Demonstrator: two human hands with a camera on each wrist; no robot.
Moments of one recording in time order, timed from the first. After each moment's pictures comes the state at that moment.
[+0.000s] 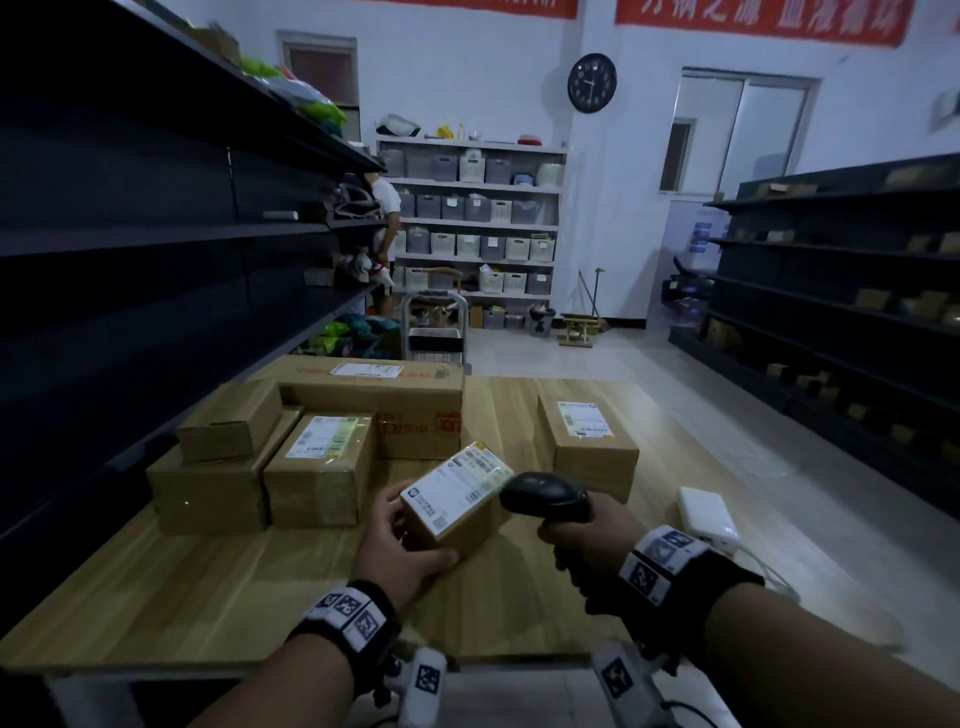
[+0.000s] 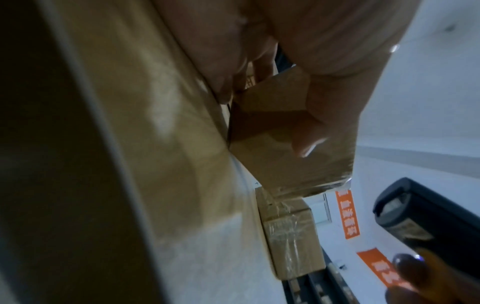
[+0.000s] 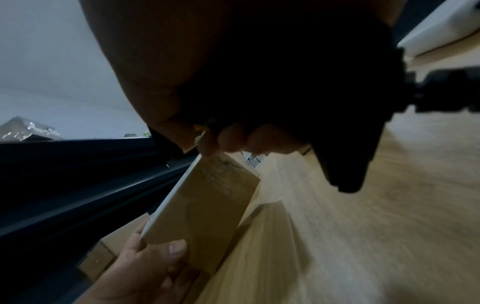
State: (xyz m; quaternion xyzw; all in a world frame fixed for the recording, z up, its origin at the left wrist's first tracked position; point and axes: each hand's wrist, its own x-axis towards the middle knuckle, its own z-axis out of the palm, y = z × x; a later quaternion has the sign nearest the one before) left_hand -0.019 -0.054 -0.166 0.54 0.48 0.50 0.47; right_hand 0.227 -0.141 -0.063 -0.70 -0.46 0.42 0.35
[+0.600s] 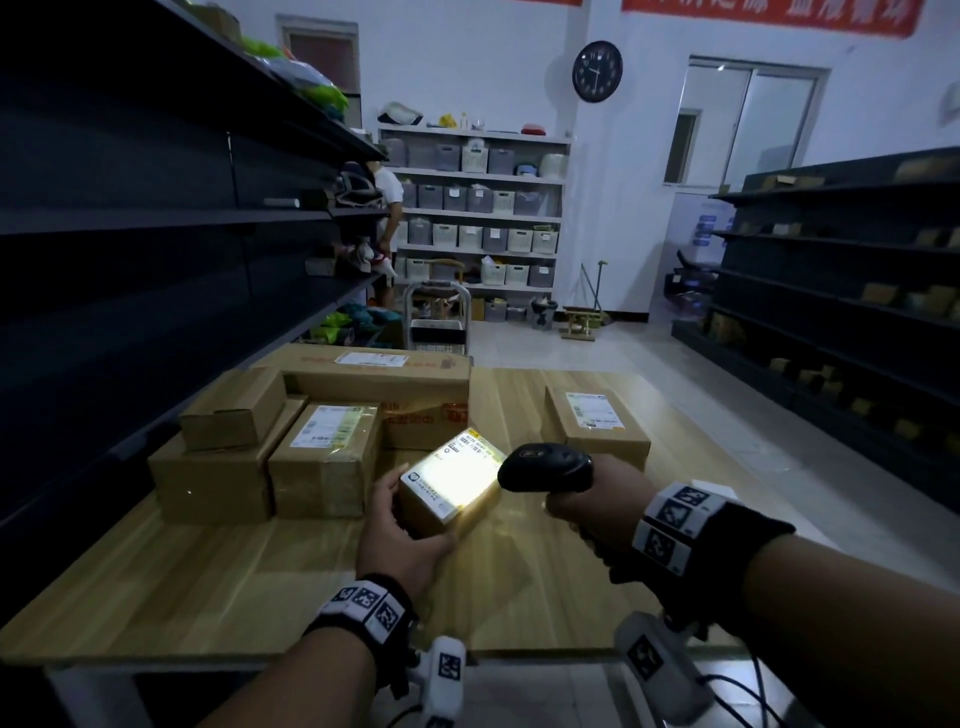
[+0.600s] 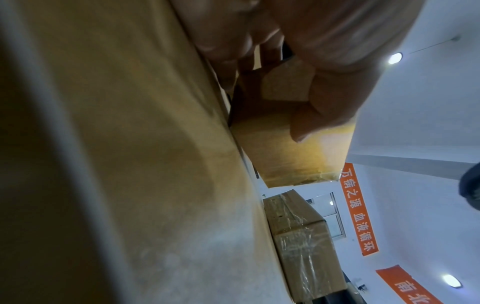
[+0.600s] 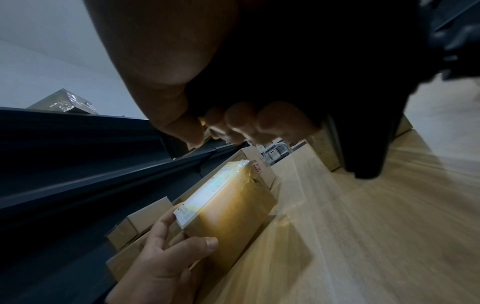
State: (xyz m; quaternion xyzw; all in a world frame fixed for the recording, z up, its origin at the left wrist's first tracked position) left_hand -0.018 -0.053 -0.164 0.53 0.50 0.53 0.43; right_hand 0.211 -0.139 -0.019 -0.73 -0.53 0.35 0.27
